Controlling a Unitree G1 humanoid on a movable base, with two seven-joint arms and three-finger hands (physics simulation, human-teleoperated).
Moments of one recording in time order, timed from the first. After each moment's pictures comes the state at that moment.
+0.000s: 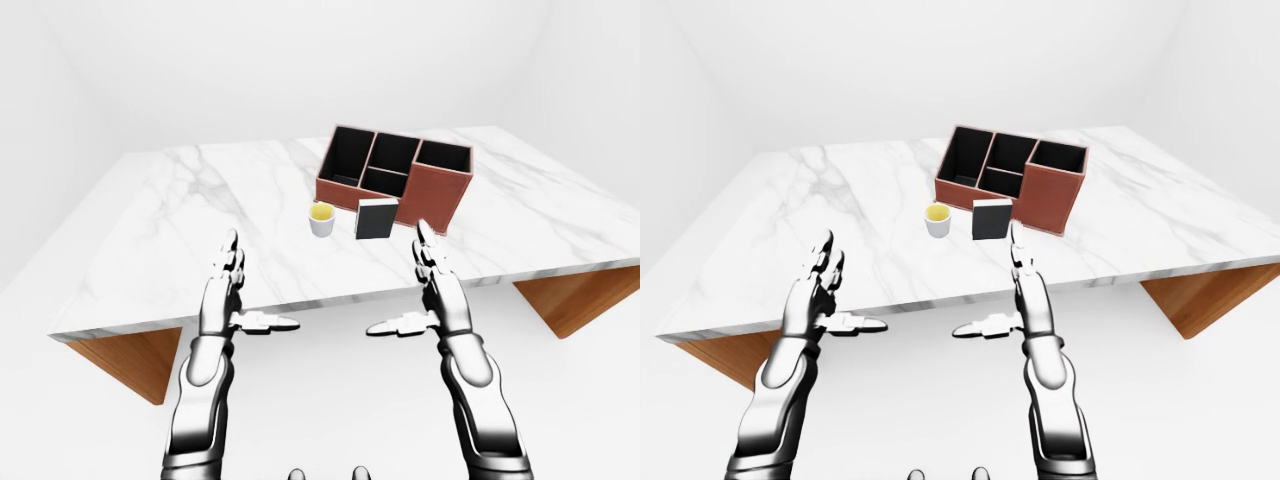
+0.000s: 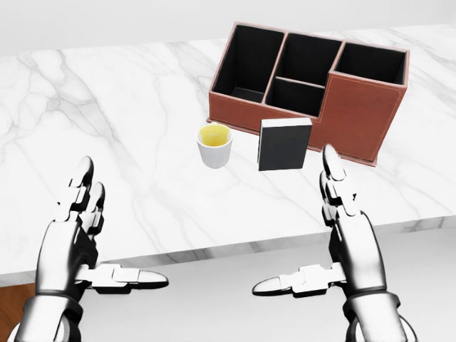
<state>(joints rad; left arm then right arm) -0.02 0.04 0.07 -0.15 -0.01 0.09 -0.09 0.04 -0.02 0.00 -0.29 -0.14 0.09 0.09</state>
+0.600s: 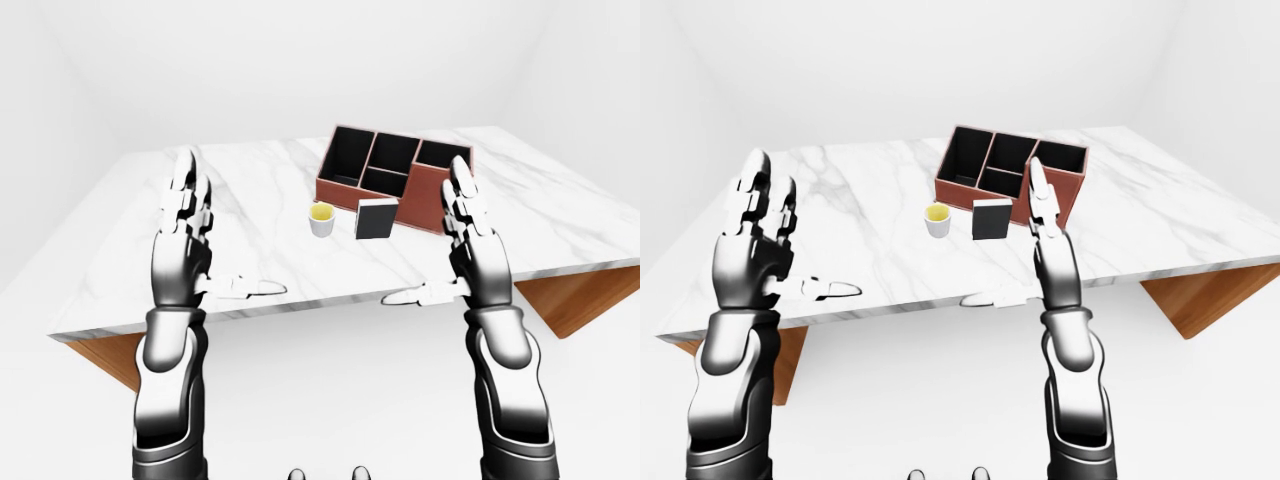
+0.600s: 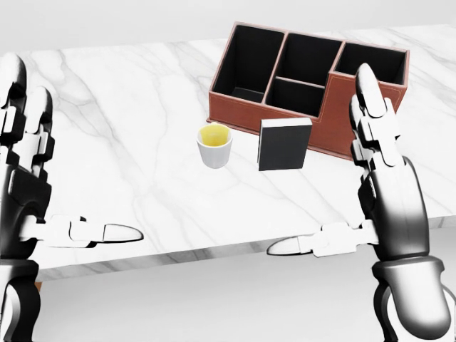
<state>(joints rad) -0.15 0.10 0.14 -0.45 -0.02 0.09 -0.10 -0.10 -0.07 -0.08 -0.48 -0.17 0.09 0.13</state>
